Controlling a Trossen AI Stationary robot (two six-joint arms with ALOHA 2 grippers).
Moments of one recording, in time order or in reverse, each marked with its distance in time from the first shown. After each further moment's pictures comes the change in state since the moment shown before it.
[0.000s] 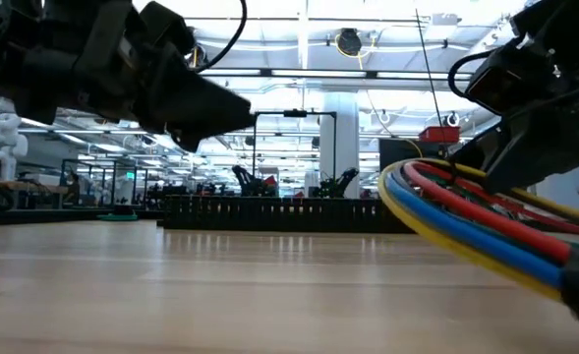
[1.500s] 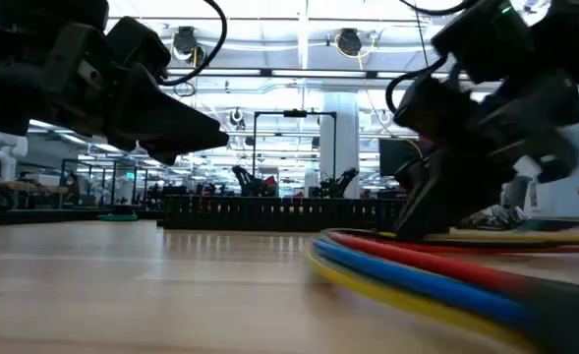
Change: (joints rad) left arm -0.042 0.001 -0.099 0.071 -0.039 -0.016; right arm -0.064 0.351 0.296 -0.139 0.106 -0.117
